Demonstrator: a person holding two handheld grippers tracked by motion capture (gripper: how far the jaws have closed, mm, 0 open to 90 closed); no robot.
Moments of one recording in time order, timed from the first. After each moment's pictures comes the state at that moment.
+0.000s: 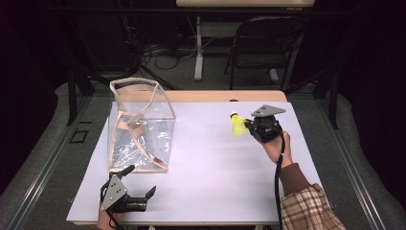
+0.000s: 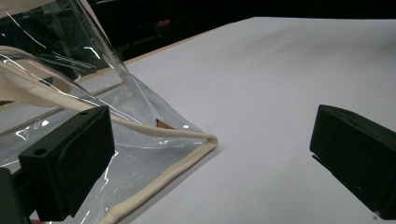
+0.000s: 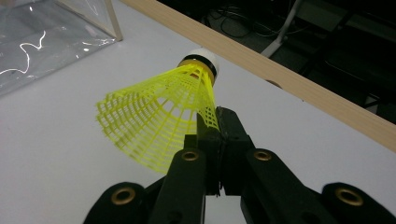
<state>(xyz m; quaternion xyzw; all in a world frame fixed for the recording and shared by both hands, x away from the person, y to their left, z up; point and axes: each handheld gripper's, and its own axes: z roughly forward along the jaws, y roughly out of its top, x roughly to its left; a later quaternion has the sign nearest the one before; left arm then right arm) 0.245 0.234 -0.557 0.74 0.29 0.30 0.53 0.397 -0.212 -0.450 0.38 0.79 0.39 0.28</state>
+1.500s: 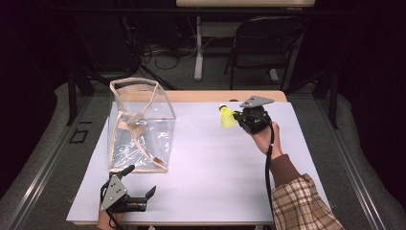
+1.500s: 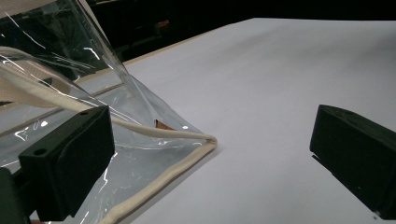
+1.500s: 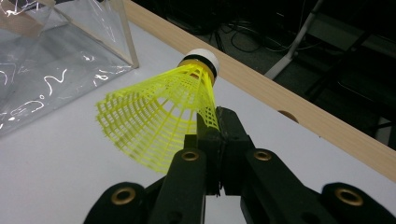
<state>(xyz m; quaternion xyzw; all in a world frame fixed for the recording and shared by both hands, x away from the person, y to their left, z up) 0.245 0.234 -0.556 0.74 0.29 0.29 0.53 0.416 -0.182 -0.432 0.36 0.79 0.41 0.27</state>
